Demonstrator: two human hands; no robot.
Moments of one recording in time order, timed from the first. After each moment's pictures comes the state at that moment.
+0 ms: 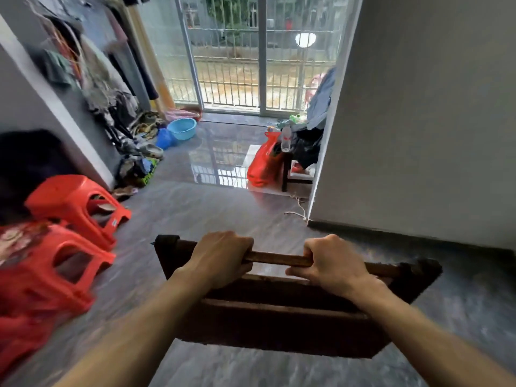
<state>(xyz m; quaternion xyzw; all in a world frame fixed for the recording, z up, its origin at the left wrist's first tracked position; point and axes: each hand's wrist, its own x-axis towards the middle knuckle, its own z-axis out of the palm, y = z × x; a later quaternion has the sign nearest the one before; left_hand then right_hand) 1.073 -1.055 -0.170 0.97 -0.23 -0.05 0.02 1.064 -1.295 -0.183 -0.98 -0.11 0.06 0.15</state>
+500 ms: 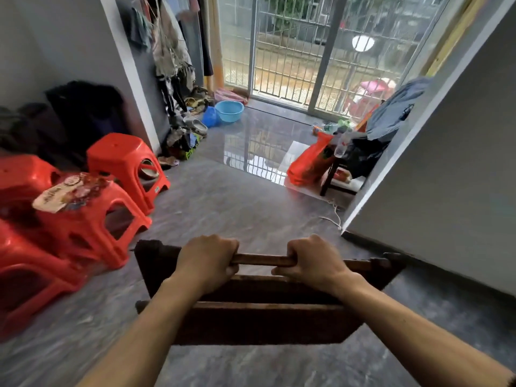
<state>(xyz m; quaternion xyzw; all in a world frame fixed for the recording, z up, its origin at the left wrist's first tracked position) 1.020 -0.826 -0.201 1.00 -0.05 -0.04 0.04 1.079 -1.052 -0.196 -0.96 -0.24 0.12 0.12</state>
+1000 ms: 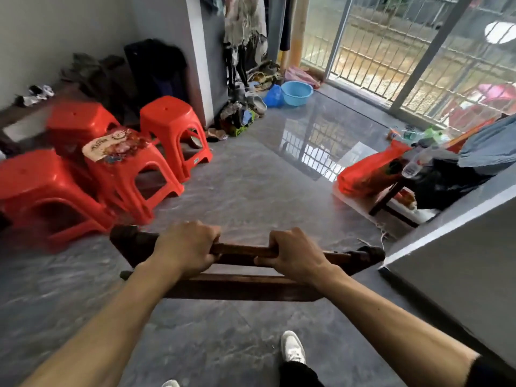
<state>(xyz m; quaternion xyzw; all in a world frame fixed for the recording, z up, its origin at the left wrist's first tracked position) 1.137 -0.843 -0.238 0.99 0.13 -0.10 0.00 1.265 -1.037 -0.265 -0.88 -0.41 0.18 0.16</state>
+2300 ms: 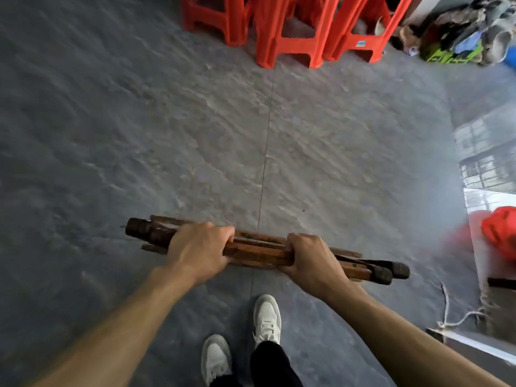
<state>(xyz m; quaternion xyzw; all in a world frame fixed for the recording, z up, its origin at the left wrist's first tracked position) 1.021 -1.122 -0.595 0.81 0.54 -0.12 0.19 1.241 -1.164 -0.605 -0.67 -0.67 0.32 -0.04</state>
